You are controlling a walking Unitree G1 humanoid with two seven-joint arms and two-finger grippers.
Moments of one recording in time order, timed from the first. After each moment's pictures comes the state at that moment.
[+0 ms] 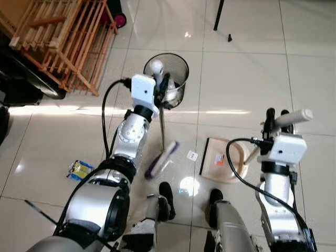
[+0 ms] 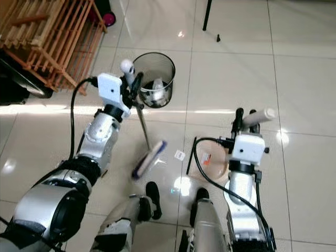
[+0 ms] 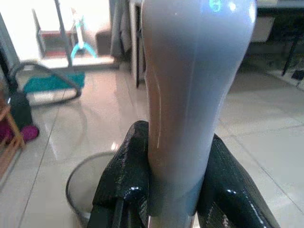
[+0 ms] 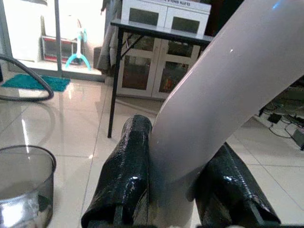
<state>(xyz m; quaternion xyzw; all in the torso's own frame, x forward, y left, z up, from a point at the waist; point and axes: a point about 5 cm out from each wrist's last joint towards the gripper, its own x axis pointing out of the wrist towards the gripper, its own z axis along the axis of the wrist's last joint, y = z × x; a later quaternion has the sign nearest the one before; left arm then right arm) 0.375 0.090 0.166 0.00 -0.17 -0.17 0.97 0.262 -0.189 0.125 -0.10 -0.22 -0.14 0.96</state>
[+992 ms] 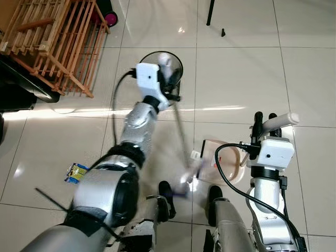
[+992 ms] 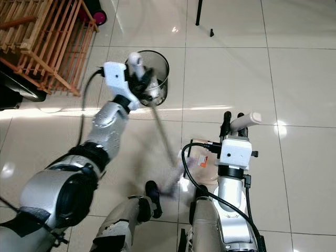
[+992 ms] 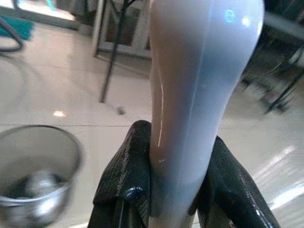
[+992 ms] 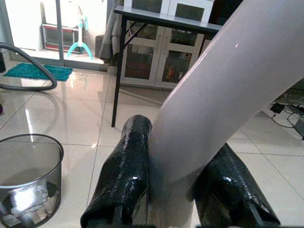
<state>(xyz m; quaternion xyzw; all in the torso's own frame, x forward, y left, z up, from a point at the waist) 0.389 0.056 0.188 -0.15 -0.12 -0.25 0.95 0.252 -0.160 0.126 -0.09 -0.21 -0.12 0.97</state>
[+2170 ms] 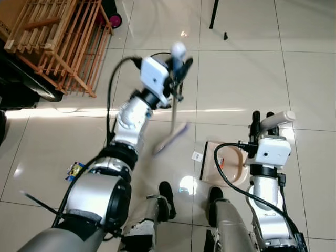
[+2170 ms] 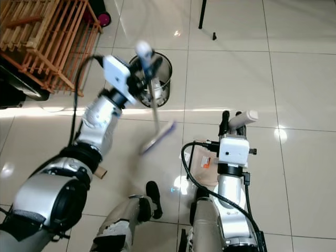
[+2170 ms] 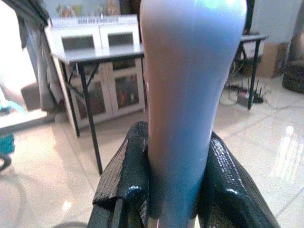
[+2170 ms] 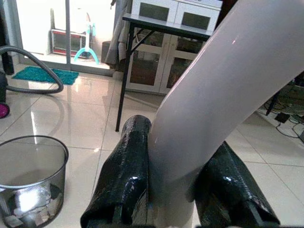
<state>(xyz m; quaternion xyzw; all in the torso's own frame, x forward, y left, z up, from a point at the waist) 0.372 0.067 0.205 0.06 -0.26 -0.32 0.91 0.256 -0.162 0.121 -0.10 -0.21 -0.11 0.97</state>
